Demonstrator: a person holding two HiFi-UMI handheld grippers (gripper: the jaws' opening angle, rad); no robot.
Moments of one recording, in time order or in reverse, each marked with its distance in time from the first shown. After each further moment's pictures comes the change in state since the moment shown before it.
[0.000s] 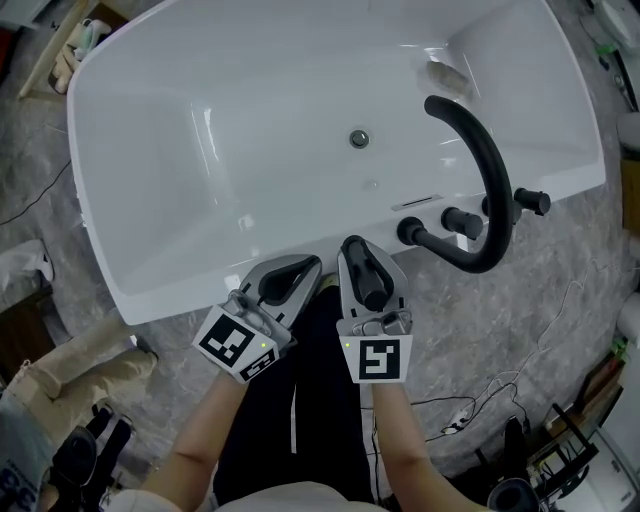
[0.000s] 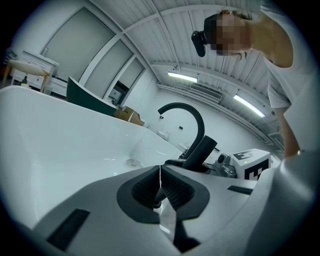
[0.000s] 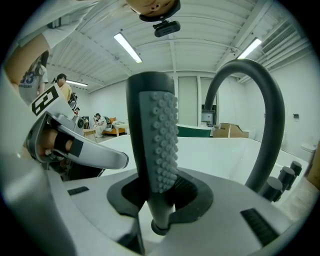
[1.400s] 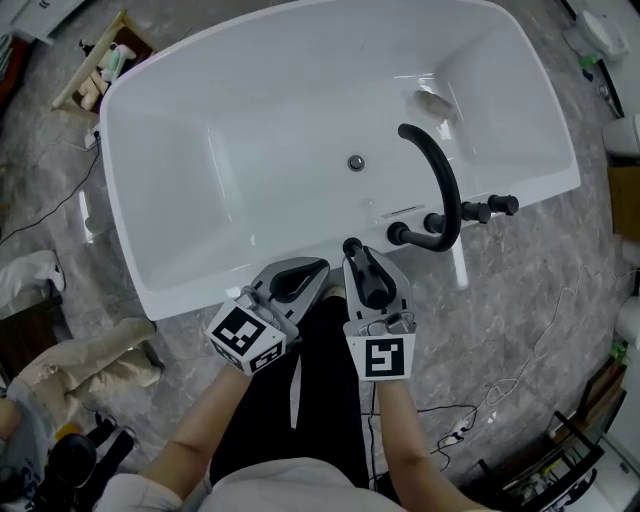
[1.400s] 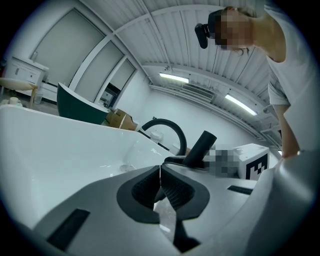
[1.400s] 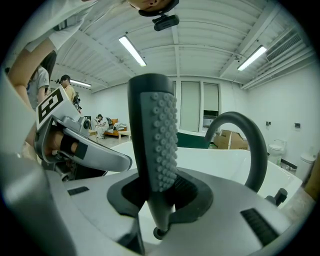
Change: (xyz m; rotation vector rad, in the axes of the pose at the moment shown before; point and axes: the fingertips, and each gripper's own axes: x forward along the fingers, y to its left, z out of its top) left arm -0.026 -0.047 0.063 0.077 0.011 -0.052; right arm -0.043 0.003 0.077 -0.037 -0.030 0.001
